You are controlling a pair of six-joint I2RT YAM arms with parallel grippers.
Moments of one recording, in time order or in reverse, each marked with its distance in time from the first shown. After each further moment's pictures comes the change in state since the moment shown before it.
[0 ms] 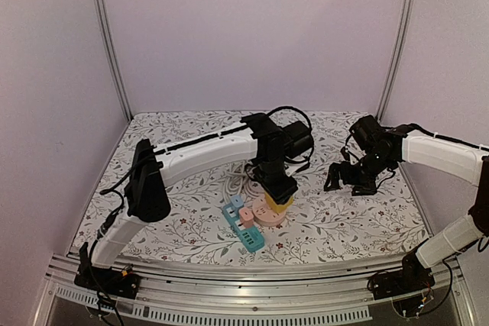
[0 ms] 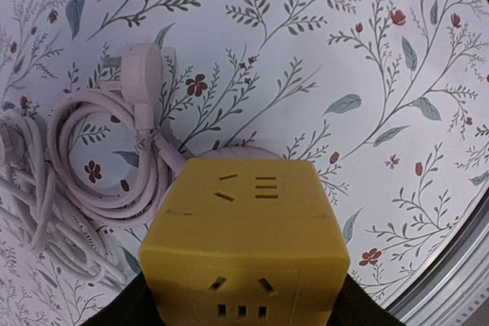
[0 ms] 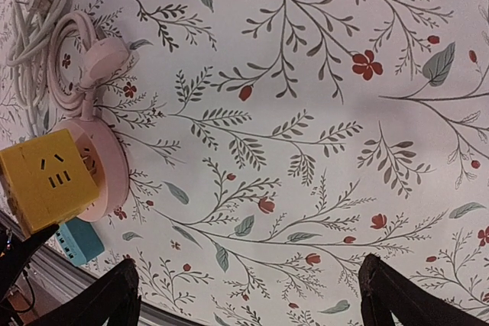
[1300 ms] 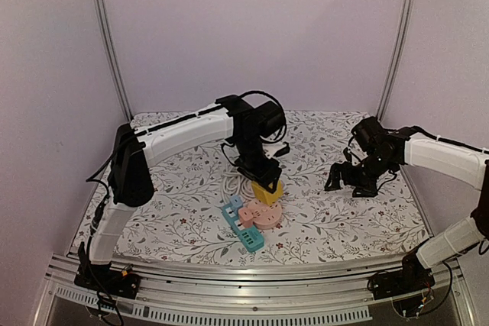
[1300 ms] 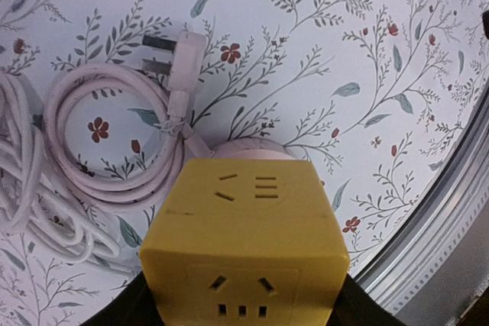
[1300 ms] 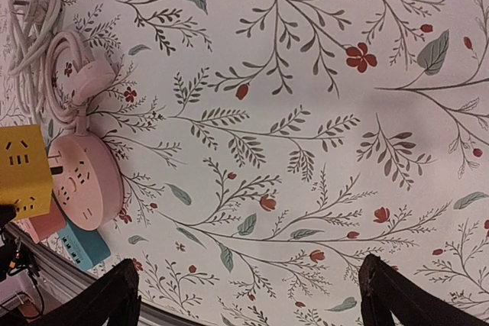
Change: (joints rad) left arm 0.139 -0.122 -0.151 0.031 0.266 -0.052; right arm 0.000 -0.029 -0.027 0.017 0.000 0.051
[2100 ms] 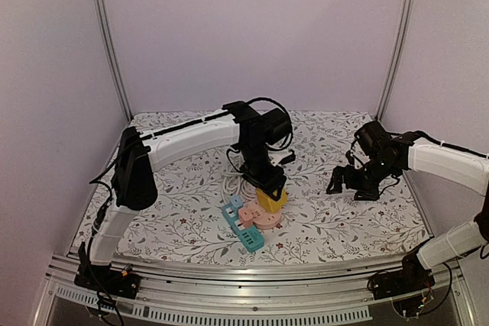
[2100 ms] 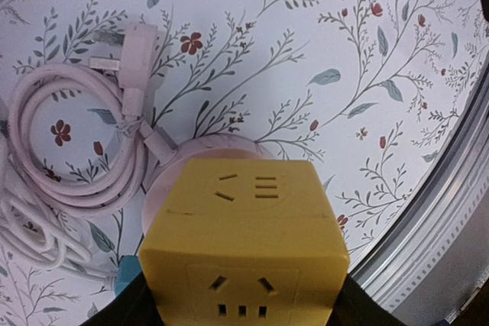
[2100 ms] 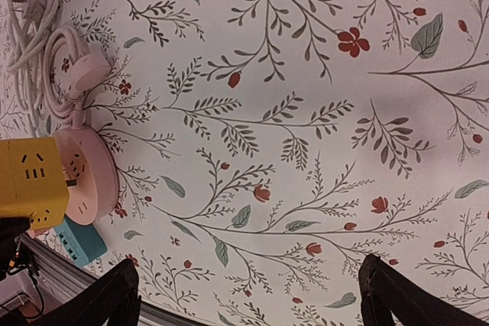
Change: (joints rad) left arm -0.036 0.022 0.004 -0.003 0.015 0.000; right arm 0.000 -0.047 -0.053 0.021 -0.001 0.012
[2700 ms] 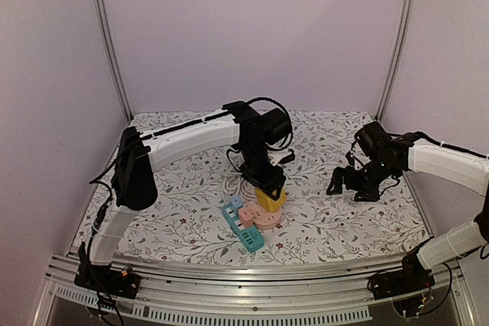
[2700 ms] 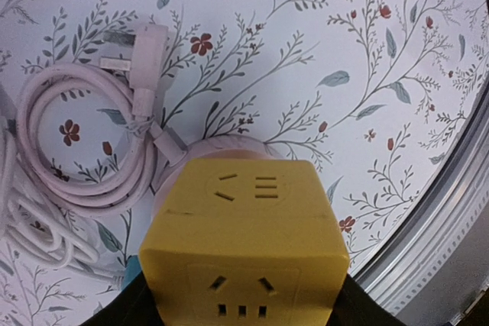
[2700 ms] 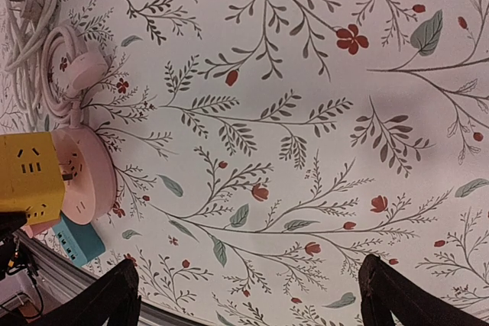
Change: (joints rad) left arm 0.005 0.000 0.000 0.000 -0.021 0.003; right arm 0.000 -0.004 -0.011 0.004 0.000 0.002
